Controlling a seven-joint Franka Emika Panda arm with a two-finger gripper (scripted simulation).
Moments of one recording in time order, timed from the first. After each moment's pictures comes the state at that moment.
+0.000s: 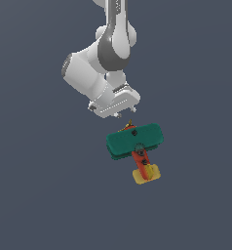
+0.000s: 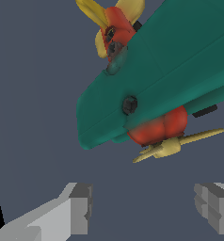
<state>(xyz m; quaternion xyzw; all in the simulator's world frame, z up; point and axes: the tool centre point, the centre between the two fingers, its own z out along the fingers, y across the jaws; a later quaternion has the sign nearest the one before) -0.077 0.042 0.212 -0.93 0.09 0.05 0.35</state>
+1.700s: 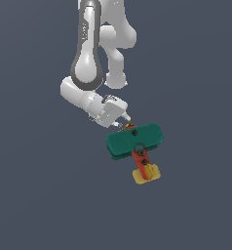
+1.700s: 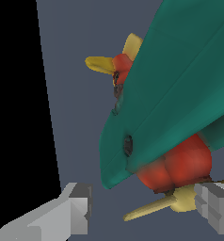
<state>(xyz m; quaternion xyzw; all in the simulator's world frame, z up) -0.051 0.034 0.180 -0.84 0.19 -0.04 0.52</state>
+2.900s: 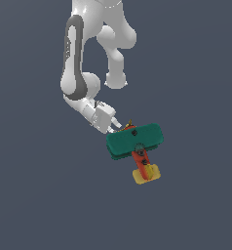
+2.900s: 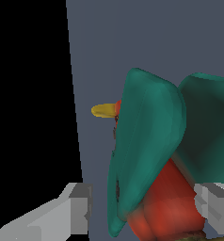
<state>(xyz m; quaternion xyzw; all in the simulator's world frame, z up) -0.030 0.004 0.156 -0.76 0.27 -0.14 0.57</state>
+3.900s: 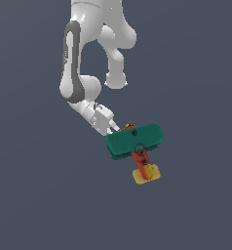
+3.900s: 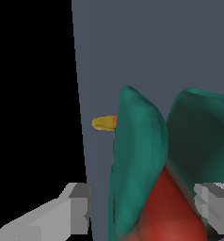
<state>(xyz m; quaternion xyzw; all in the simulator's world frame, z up) -0.020 -0.003 0.147 -0.74 0.30 -0.17 0.58</state>
